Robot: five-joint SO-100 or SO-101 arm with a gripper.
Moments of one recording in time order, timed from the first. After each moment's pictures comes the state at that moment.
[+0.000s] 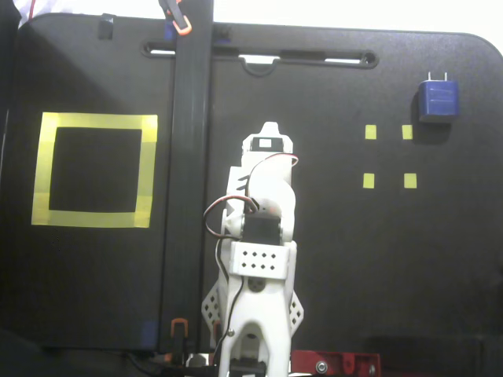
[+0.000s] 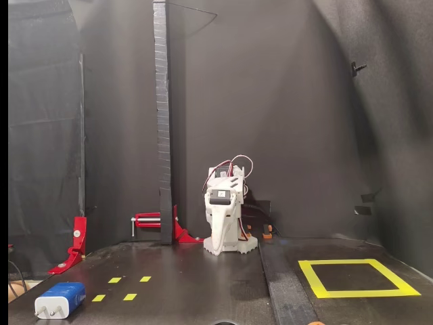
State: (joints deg) arm 1.8 189.0 179.6 43.8 -5.8
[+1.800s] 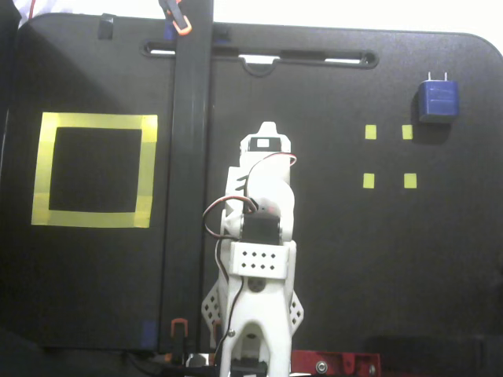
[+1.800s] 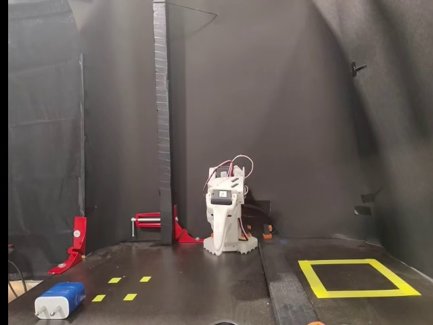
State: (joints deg) arm 1.1 189.0 179.6 43.8 -6.5
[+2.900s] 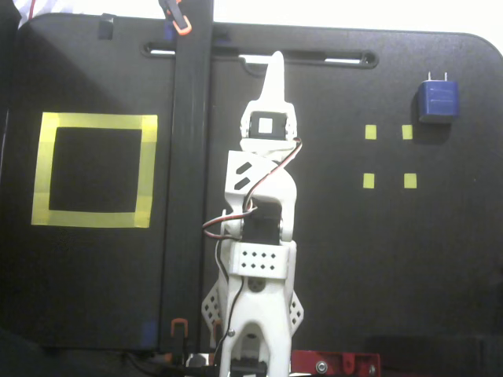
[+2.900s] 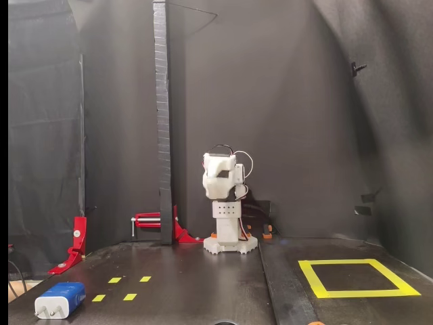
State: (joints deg) arm 1.3 189.0 179.6 2.3 -6.5
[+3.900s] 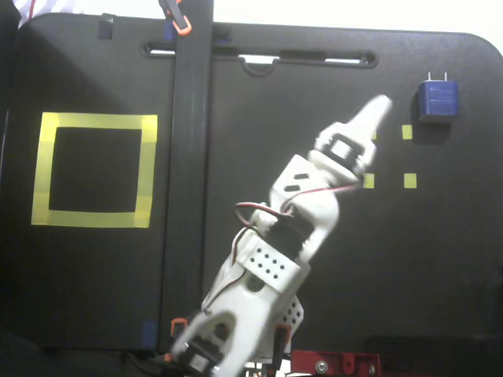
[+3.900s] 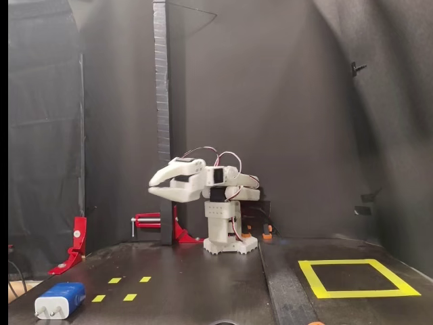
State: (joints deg) arm 34.9 189.0 179.6 8.3 -6.5
